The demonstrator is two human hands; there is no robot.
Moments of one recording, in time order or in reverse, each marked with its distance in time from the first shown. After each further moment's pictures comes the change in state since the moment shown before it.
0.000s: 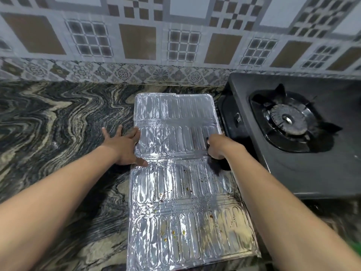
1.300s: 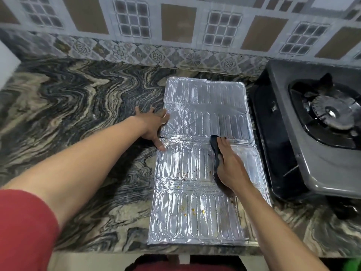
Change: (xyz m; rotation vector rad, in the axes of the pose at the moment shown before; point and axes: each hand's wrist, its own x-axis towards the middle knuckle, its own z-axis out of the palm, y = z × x) left_hand -0.005 -0.014 -0.005 0.037 -0.052 0.079; right_hand -0.059 -0.028 0.118 0.558 0.398 -0.360
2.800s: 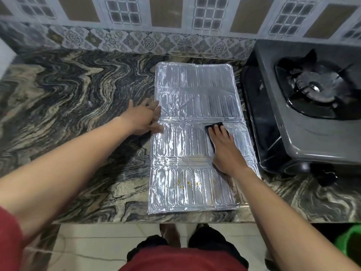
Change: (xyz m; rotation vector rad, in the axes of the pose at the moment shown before) left_hand -0.049 0.022 0.029 -0.020 0.238 0.075; right_hand -0.021 0.025 -0.002 -0.334 -0.147 -0.069
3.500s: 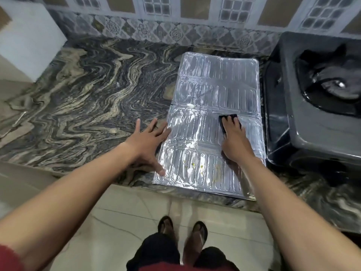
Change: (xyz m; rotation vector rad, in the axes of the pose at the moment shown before) left_hand -0.111 0.064 0.074 0.028 -0.145 -0.090; right_hand -0.005 0.007 -0.003 0.113 0.001 -0.007
